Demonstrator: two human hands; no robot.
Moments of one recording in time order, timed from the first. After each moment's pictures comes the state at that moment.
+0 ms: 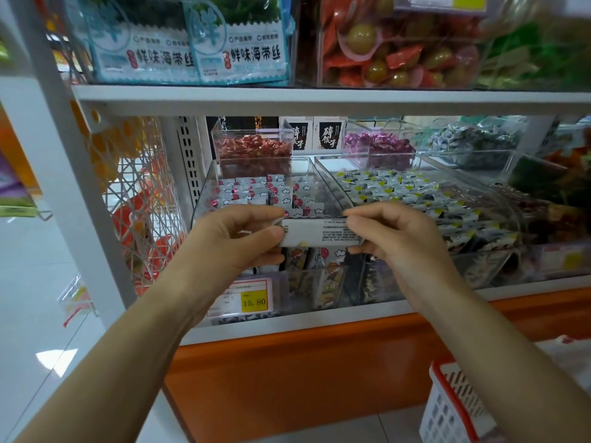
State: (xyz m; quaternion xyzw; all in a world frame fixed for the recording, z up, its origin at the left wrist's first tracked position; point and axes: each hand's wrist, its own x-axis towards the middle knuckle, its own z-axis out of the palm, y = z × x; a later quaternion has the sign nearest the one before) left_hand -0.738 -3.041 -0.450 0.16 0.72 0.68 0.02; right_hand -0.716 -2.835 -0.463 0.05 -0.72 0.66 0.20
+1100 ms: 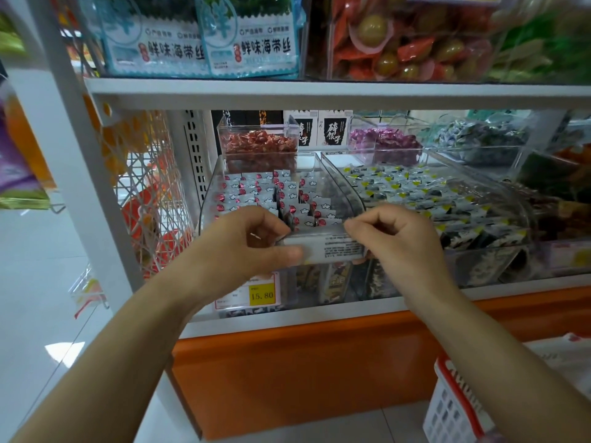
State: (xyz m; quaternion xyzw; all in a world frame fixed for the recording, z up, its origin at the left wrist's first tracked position) left_hand -0.740 -3.051 -0.448 0.21 0.82 0.53 0.05; right_hand -0.714 -2.846 -0.470 0.06 -0.79 0.56 0.25
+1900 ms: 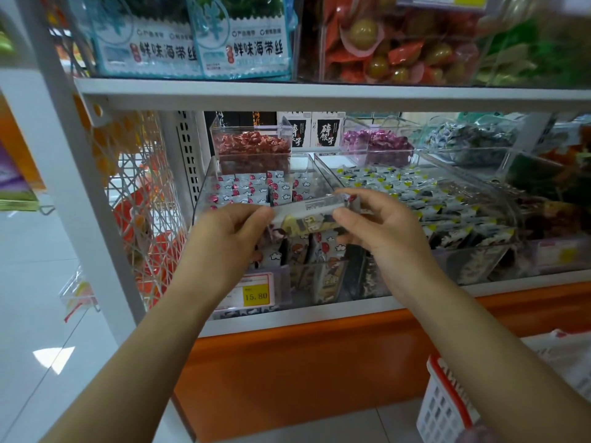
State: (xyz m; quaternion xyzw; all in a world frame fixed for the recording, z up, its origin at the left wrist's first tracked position) left_hand -0.748 -3.039 -0.462 0.16 0.83 0.52 -0.15; right_hand -0.723 -2.848 -0.463 0.05 -0.74 0.64 0.20
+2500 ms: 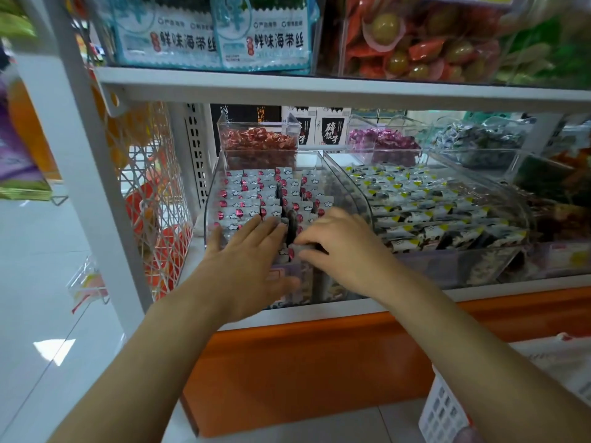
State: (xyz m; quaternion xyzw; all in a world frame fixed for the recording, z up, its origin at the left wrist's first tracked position) left_hand -0.755 -3.050 -0.485 0.24 0.97 0.04 -0.02; right_hand -0.745 -2.881 -0.467 0.20 -0.96 0.09 0.16
